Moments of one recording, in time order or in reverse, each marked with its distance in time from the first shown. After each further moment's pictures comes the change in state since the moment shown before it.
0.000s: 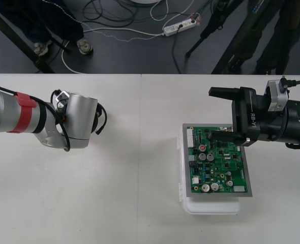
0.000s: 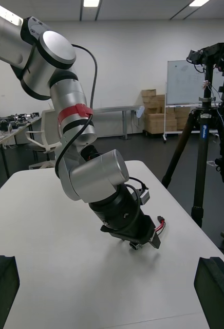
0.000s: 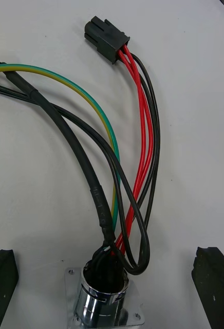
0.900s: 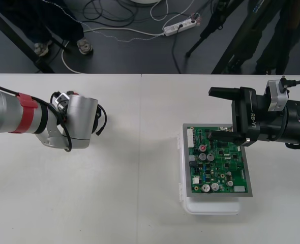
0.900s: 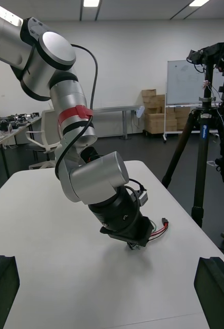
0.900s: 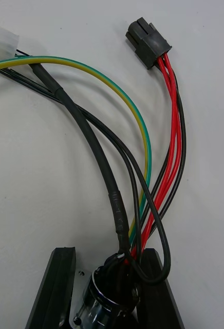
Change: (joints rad) right arm 0.000 0.001 0.000 0.000 0.000 0.000 0.000; left arm 0.000 -0.013 -0.011 0.017 0.035 0.000 0.000
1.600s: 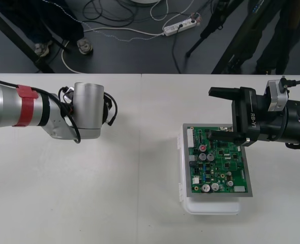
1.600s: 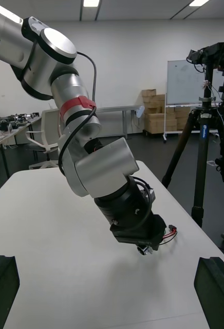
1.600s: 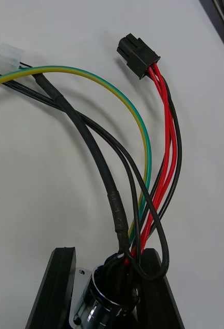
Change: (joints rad) right arm 0.000 -0.001 0.000 0.000 0.000 0.000 0.000; left arm 0.001 0.024 0.177 -0.074 0.017 -0.042 0.000
